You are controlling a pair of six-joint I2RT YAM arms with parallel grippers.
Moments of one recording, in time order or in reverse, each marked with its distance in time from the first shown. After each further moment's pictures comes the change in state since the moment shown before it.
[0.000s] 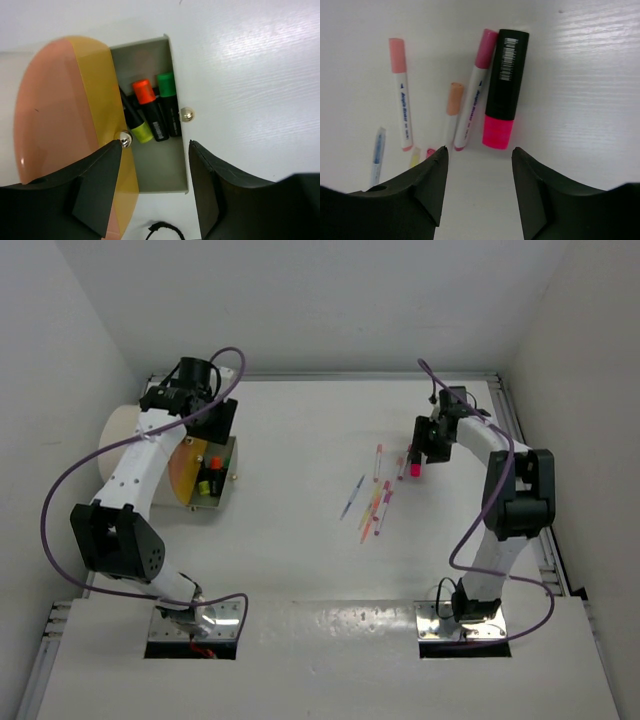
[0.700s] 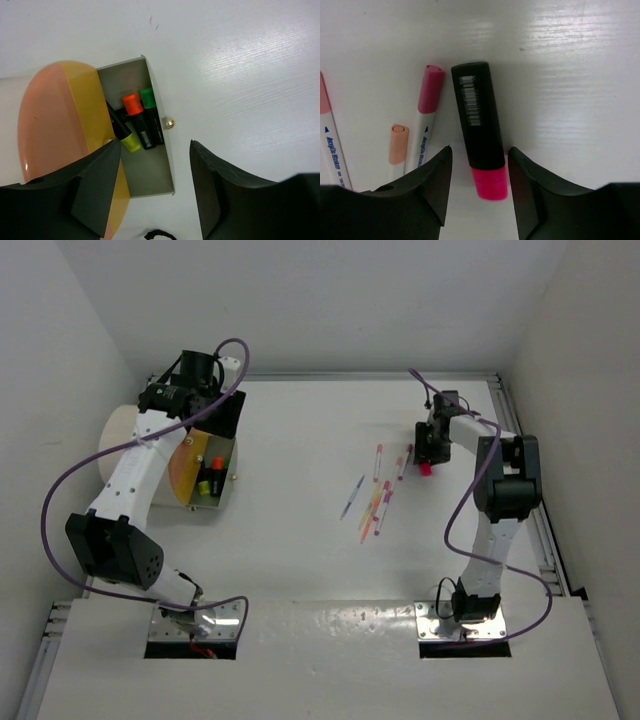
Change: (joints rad) left arm -0.049 -0.034 0.069 -0.002 0.056 -0.003; right arm -0.011 0.170 0.058 0.053 0.119 -0.107
